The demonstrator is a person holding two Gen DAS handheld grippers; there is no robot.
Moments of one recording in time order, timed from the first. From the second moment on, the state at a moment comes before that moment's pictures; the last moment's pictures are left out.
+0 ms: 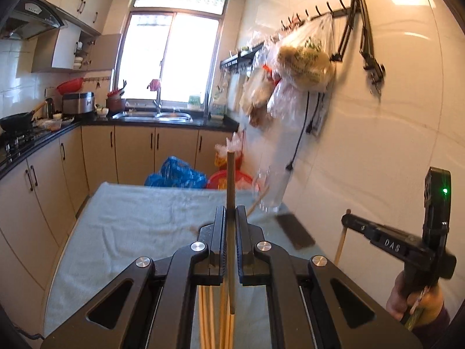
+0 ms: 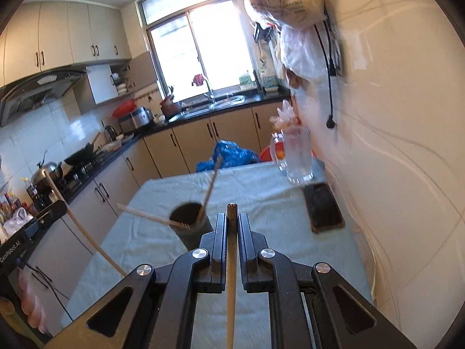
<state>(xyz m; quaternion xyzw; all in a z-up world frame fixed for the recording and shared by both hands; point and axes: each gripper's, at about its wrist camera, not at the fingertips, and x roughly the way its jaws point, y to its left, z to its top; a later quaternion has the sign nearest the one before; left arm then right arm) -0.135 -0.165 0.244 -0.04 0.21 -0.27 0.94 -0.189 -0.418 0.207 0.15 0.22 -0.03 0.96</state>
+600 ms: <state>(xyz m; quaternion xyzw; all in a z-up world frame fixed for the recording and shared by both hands) -0.013 -0.232 0.242 -0.02 0.19 -0.20 0.96 -0.066 -0.419 0.259 0.23 0.08 -0.05 0.97</state>
